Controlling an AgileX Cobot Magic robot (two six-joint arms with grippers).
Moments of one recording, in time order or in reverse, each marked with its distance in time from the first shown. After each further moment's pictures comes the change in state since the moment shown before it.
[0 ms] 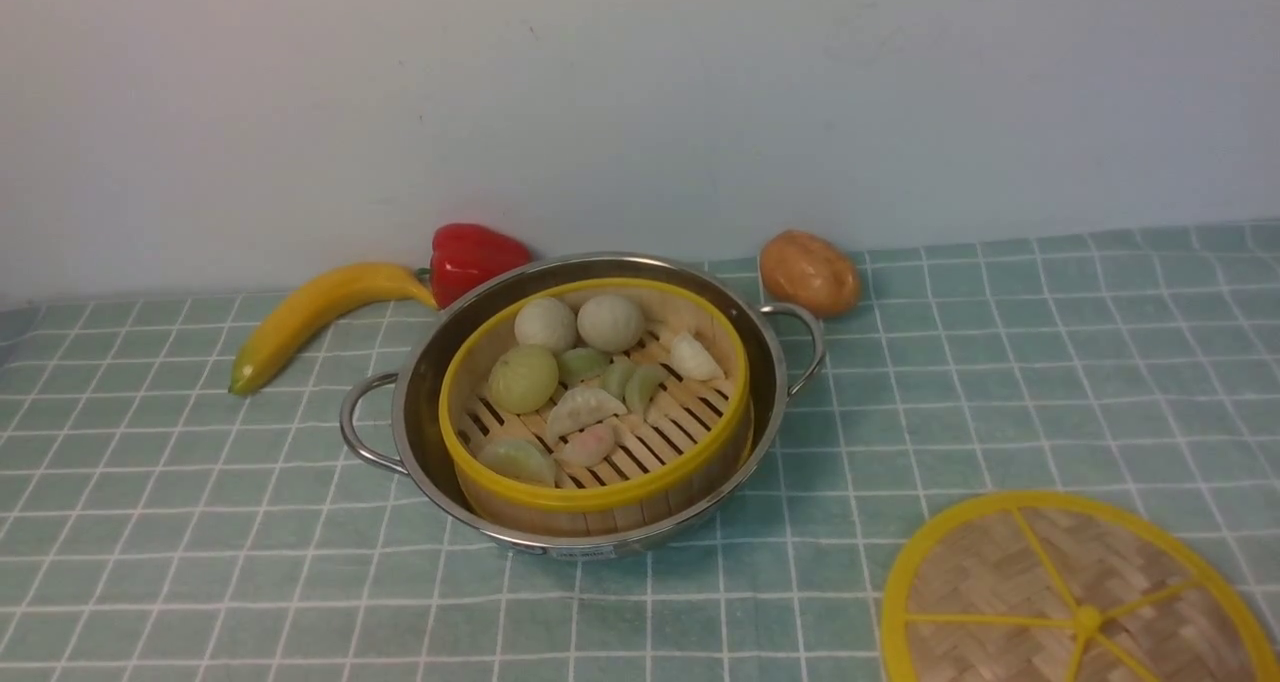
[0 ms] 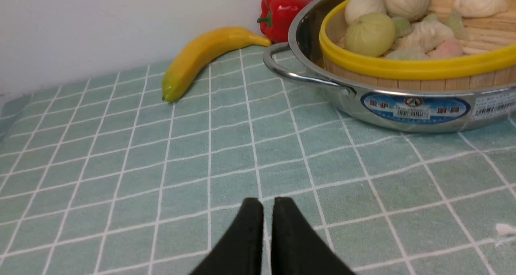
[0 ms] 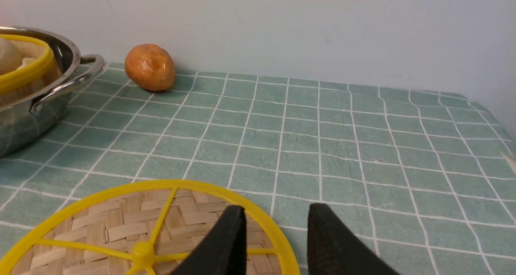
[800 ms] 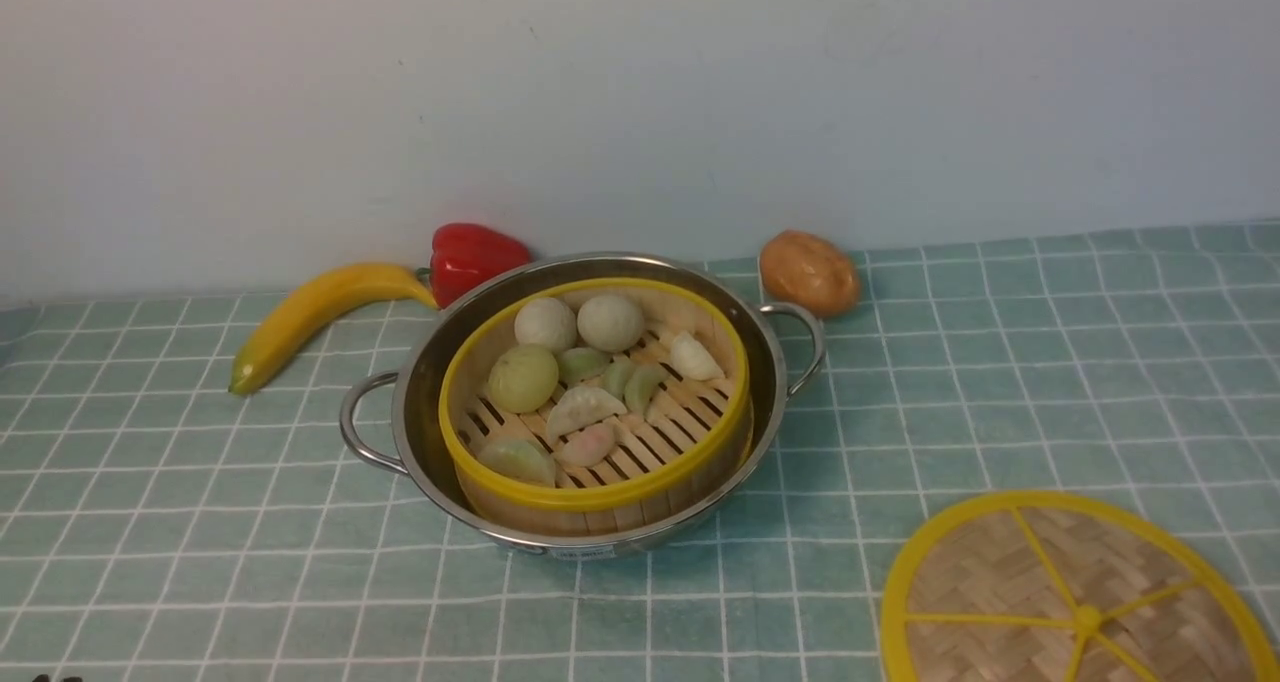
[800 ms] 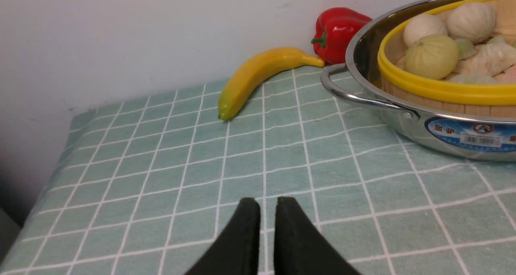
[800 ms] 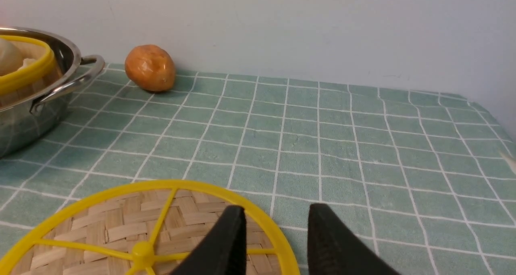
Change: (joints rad) right arm 0.000 0.000 0.000 0.000 0.000 0.000; left arm 0.001 -0.002 0.010 0.279 -0.099 -0.235
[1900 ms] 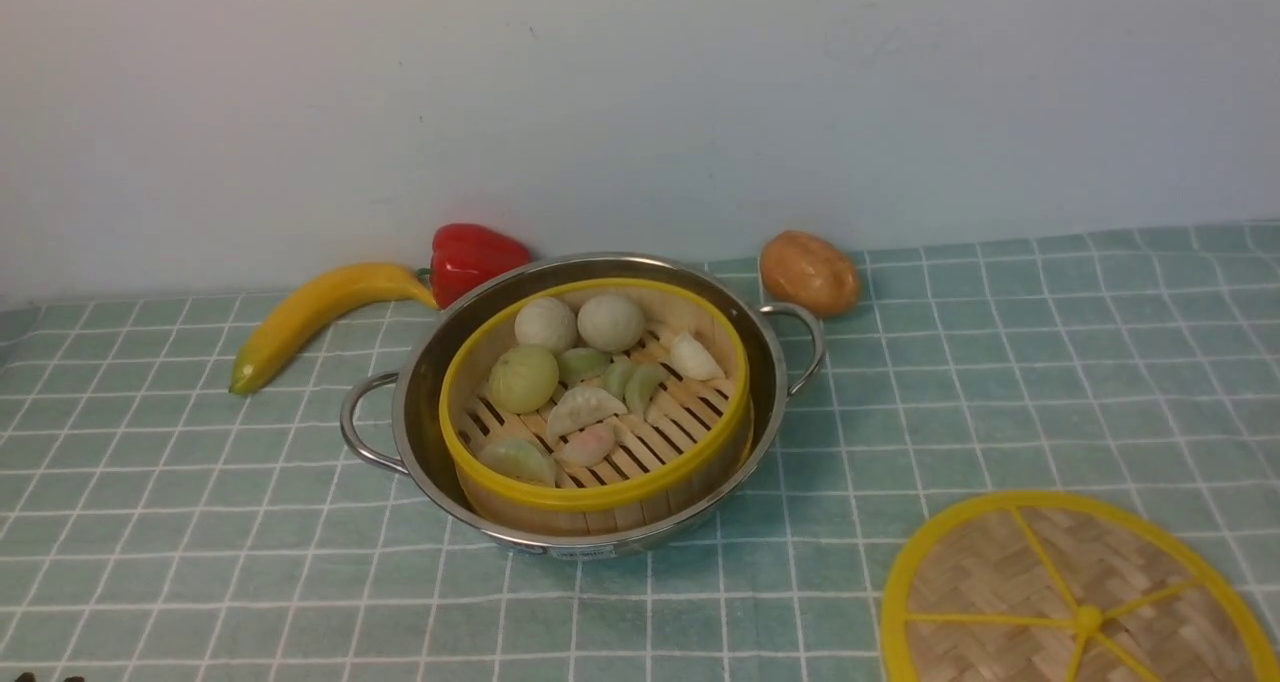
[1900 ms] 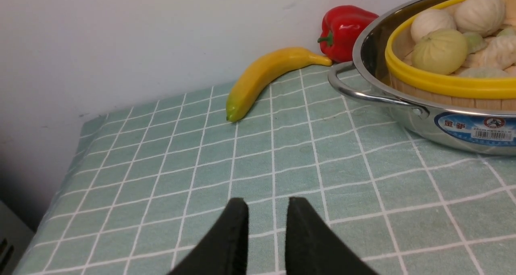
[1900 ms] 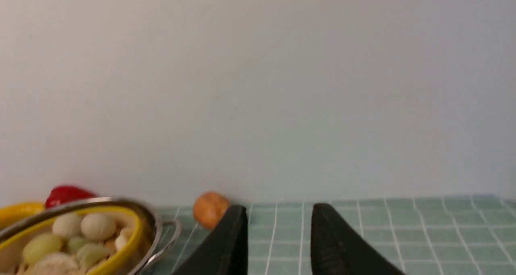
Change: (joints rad) right arm 0.000 0.135 -0.506 0.110 0.291 0.116; left arm 0.000 0.000 0.000 0.024 -0.001 0.000
